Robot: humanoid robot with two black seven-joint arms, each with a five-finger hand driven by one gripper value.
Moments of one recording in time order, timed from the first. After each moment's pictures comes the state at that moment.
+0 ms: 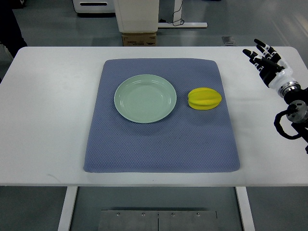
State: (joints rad) left arm -0.04 0.00 -0.10 -0.20 0.13 0.00 -0.01; right arm 0.85 -0.36 0.55 0.68 0.06 0.04 0.29
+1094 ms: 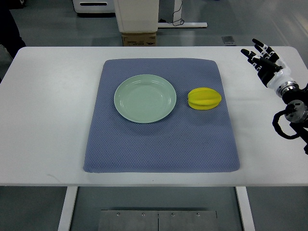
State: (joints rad) left arm -0.02 0.00 -0.10 -0.19 0.13 0.00 -0.01; right arm 0.86 -0.35 0.55 0.69 0.06 0.04 0.29
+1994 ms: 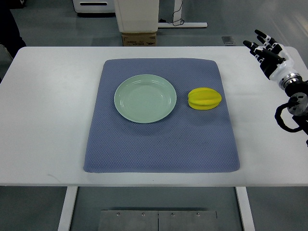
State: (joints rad) left arm -0.02 0.00 -0.10 -0.19 0.13 0.00 -0.01; right arm 0.90 -0.36 0.55 0.67 0.06 0.04 0.30
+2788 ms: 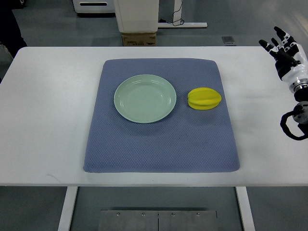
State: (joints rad) left arm -0.02 0.00 -0.10 -0.19 0.13 0.00 -0.01; right arm 0.86 -0.35 0.53 0.60 0.04 0.11 0.49
